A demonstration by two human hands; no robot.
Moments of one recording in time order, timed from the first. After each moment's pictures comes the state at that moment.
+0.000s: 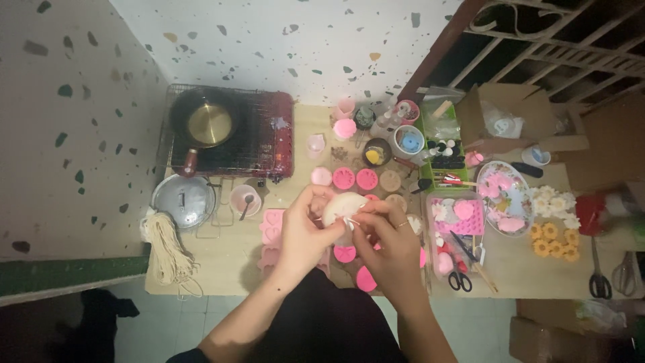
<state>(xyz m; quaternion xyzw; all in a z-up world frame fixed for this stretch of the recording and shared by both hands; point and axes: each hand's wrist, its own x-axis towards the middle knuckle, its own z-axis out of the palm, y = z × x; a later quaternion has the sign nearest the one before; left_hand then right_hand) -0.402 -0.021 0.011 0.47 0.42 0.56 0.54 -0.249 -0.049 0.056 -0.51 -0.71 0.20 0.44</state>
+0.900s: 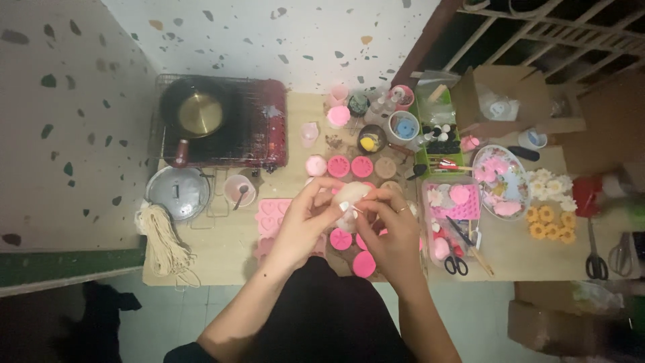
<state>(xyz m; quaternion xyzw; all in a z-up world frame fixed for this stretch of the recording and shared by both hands) -0.397 -0.030 0.003 0.37 0.29 0.50 0.72 -0.228 -0.053 0.042 -0.54 -0.69 0.22 0.44</state>
